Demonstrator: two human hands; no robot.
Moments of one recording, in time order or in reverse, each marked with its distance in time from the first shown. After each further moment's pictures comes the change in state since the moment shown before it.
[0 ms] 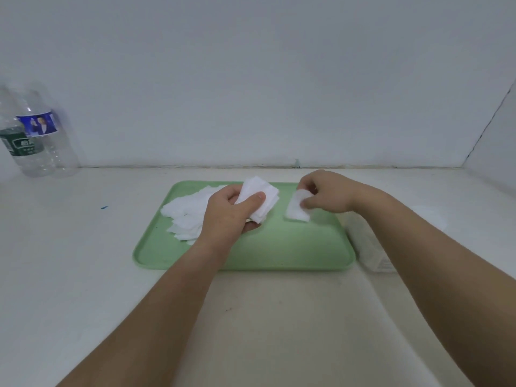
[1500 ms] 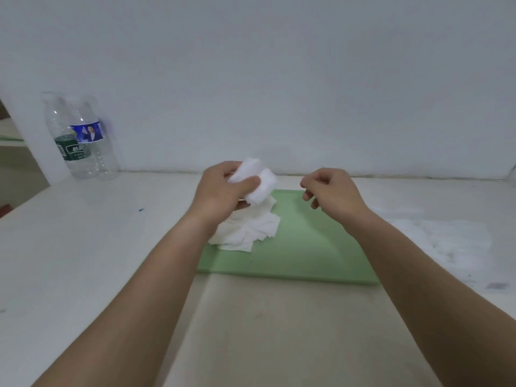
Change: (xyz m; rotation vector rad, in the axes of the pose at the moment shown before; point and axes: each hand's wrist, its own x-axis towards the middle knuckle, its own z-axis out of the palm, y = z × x) left_hand 0.022 0.050 -0.053 0.161 0.015 0.139; right_hand 0.009 -0.053 0.031 0.713 0.413 0.096
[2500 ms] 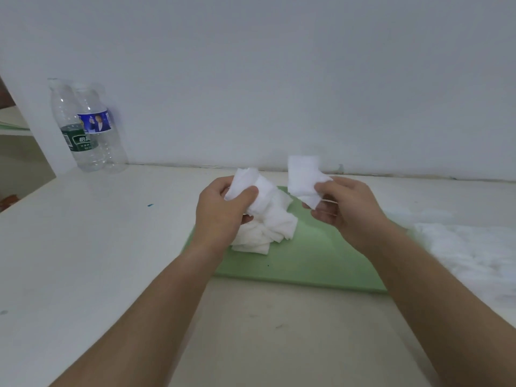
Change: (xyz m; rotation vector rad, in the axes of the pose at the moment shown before) left_hand -0.011 -0.038 -0.018 -0.078 0.202 -0.015; right_hand -0.012 -0.004 0.025 0.575 -0.106 0.198
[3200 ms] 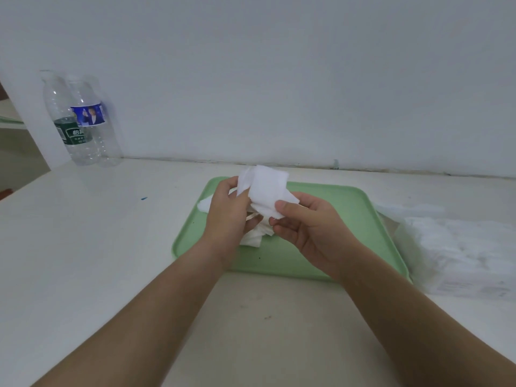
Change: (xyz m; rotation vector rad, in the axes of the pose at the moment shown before) left_hand -0.017 -0.004 0.026 -0.213 -0.052 -0.200; right_hand -0.040 0.021 0.028 0.351 -0.298 0.109
